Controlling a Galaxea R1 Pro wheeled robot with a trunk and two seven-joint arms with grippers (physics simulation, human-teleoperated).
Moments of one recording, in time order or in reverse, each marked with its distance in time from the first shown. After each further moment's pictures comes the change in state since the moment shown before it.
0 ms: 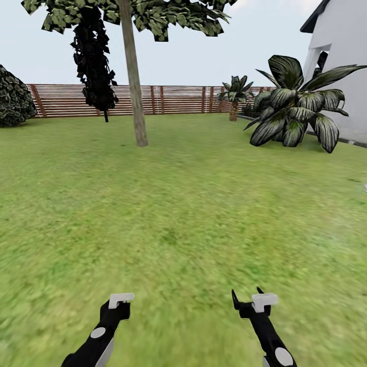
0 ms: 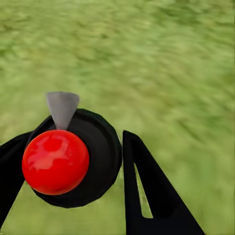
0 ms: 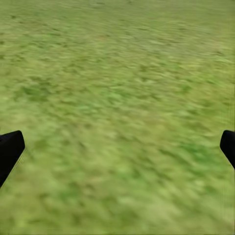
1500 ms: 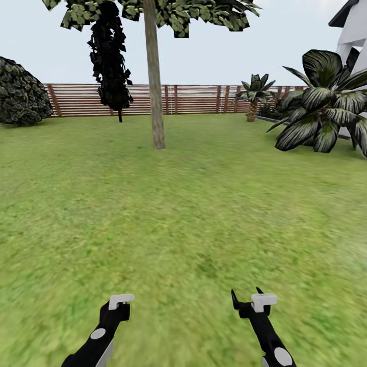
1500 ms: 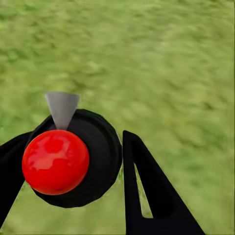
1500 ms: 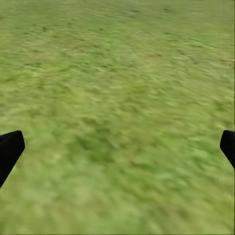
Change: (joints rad) left arm 0.000 0.000 0.000 0.011 -0.002 -0.002 0.004; right arm 0.000 0.004 0.001 -0.001 -0.001 0.001 -0.004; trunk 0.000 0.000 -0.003
